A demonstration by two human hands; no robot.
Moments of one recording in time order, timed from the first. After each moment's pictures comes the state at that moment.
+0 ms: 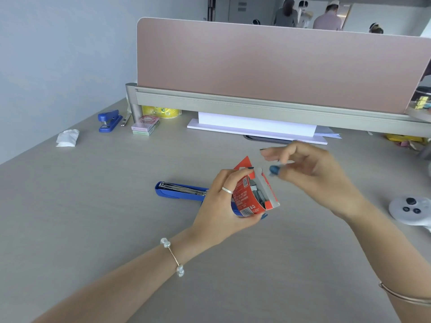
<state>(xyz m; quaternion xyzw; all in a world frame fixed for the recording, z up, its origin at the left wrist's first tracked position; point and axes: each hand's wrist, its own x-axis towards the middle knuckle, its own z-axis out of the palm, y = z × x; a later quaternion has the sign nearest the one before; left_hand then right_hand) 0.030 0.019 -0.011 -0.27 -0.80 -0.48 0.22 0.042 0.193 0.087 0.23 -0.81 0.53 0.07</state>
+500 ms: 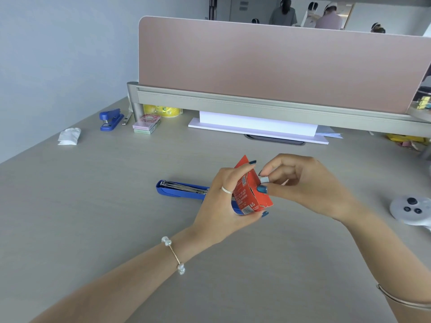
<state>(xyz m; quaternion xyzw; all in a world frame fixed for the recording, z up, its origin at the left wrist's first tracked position) 0.031 0.019 -0.010 -0.29 -0.79 -0.49 0.23 0.046 0.187 0.085 0.19 -0.89 0.42 0.02</state>
